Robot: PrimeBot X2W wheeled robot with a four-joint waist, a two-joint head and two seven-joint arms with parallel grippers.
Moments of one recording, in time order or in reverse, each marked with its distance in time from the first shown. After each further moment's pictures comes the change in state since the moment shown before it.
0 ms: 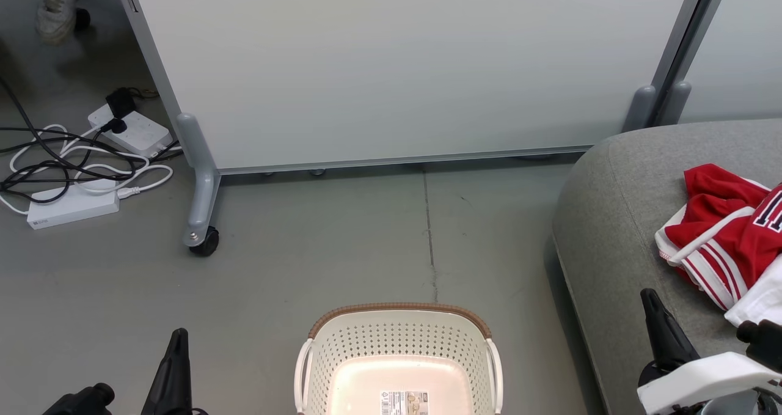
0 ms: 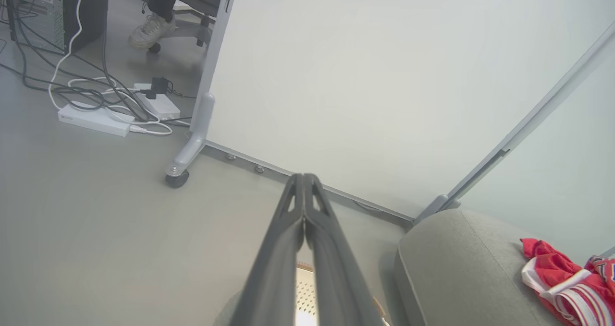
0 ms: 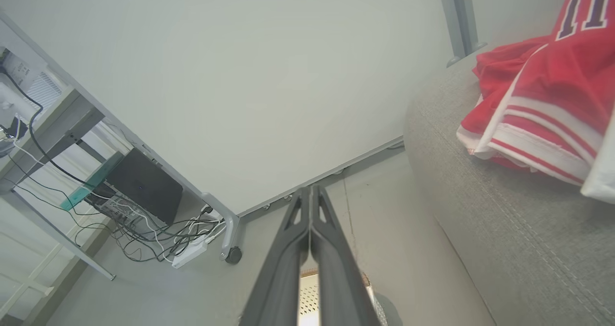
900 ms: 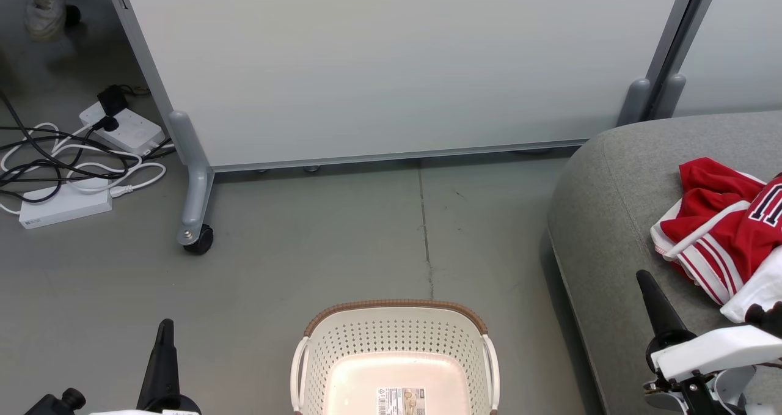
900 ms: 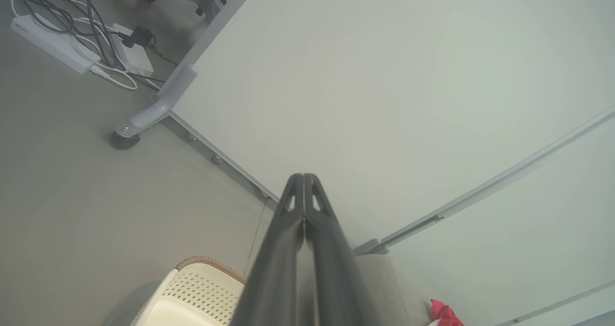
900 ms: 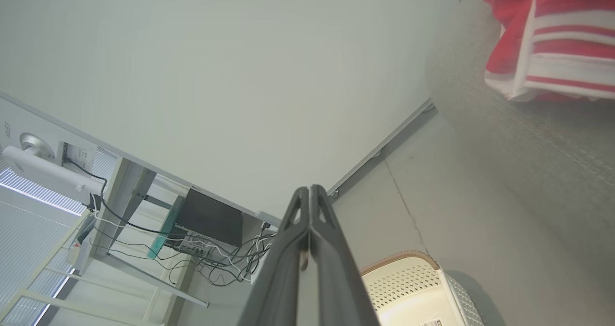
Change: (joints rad) left arm -0.004 -0.050 0.069 -0.032 -0.314 -0.060 0.032; right arm -0.093 -0.004 -0.019 0.084 0.343 -0.001 0.091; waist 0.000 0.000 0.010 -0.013
